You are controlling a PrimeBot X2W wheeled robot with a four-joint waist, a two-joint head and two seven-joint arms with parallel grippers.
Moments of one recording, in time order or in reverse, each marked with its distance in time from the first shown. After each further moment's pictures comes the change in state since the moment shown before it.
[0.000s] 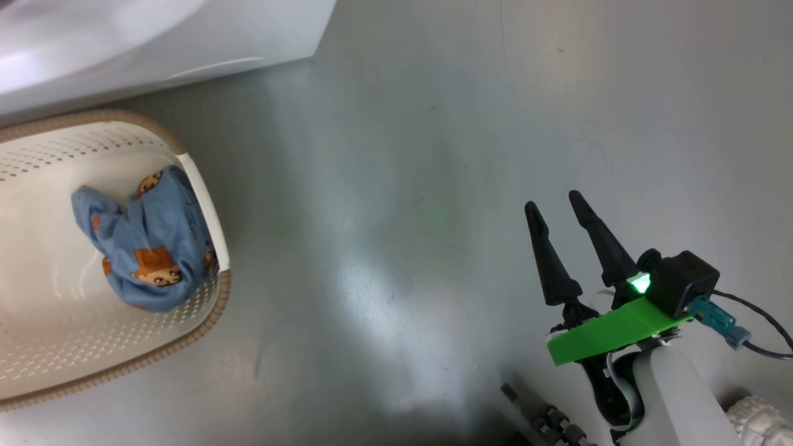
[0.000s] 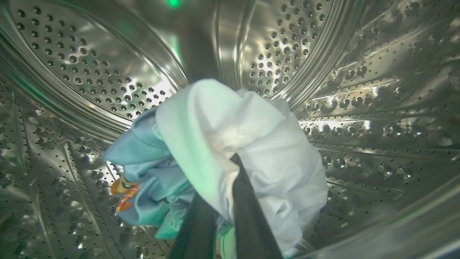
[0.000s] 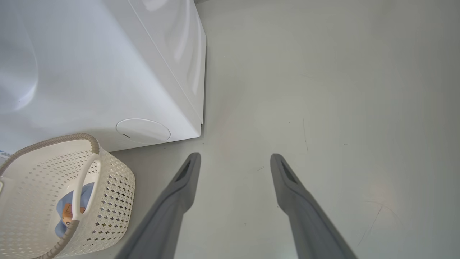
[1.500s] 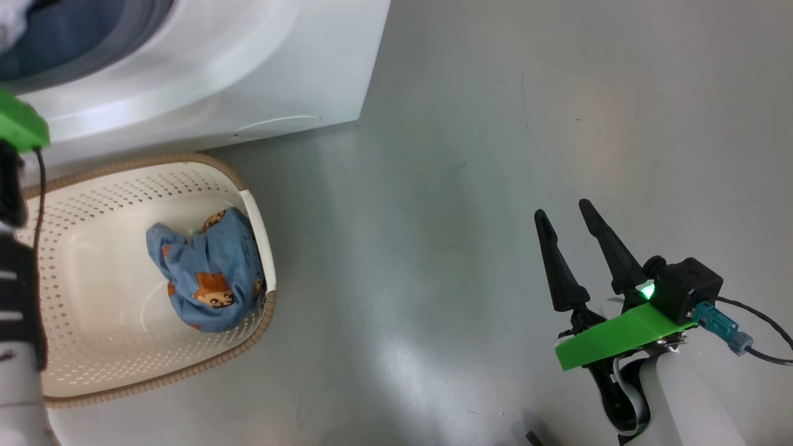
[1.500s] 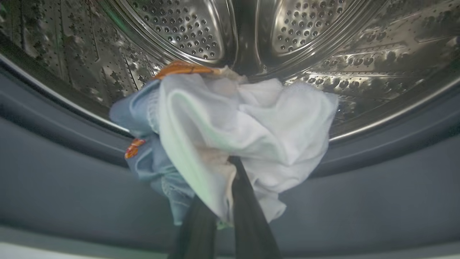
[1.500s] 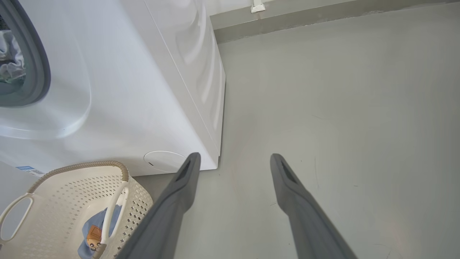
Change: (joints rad) left arm 0.473 -0.147 0.178 -0.283 -0.094 0.083 0.235; right arm 0.015 -0.004 -0.029 0.017 -0.035 0.000 0.000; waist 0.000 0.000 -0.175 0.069
